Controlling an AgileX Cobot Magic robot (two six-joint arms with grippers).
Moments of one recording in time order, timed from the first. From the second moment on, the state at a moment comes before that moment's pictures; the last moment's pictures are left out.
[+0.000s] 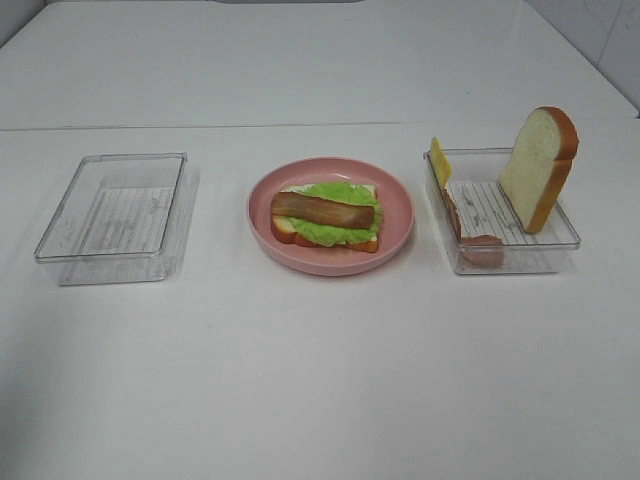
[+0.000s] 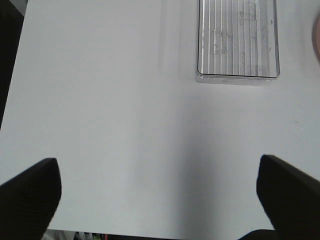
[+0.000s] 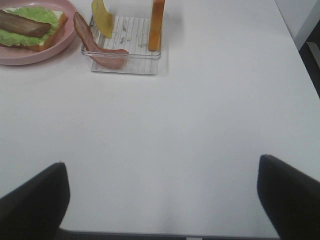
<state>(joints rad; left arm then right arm) 0.07 0.87 -1.04 0.03 1.17 -0.08 0.01 0.00 -0.46 0.02 1.10 -0.09</state>
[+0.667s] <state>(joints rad) 0.07 0.12 -0.67 0.03 1.12 -0.06 0.01 0.00 -0.46 0.02 1.10 -0.09</state>
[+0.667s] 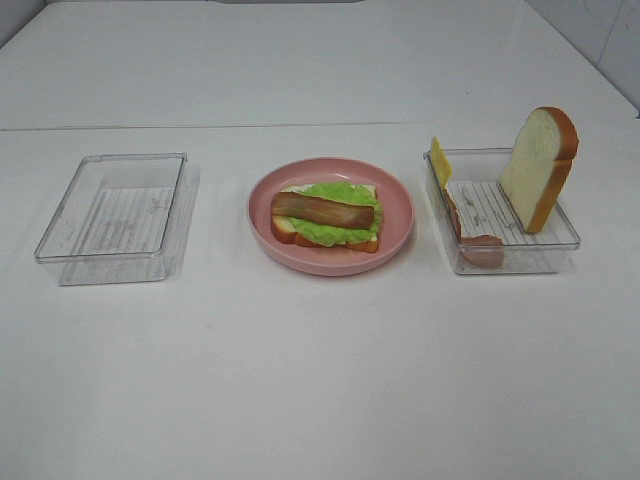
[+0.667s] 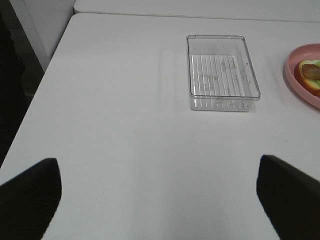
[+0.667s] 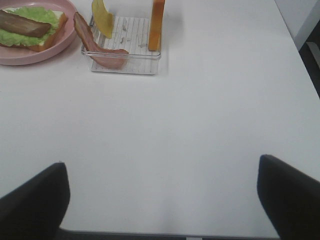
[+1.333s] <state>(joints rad) 0.07 0.00 -0.52 -0.02 1.08 0.00 0.01 0.00 -0.46 0.02 1.10 -0.09</state>
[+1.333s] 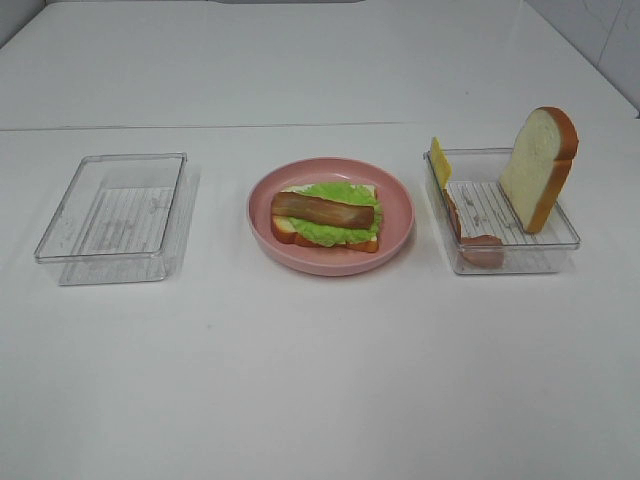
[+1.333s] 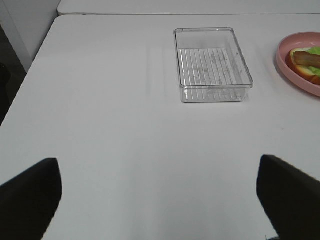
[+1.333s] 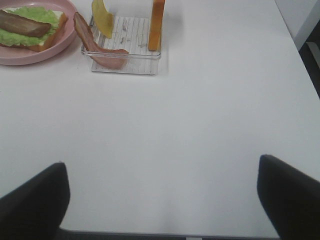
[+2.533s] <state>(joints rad) 0.07 0.00 -0.52 -0.02 1.08 0.00 0.01 0.00 -0.46 0.02 1.10 -0.09</state>
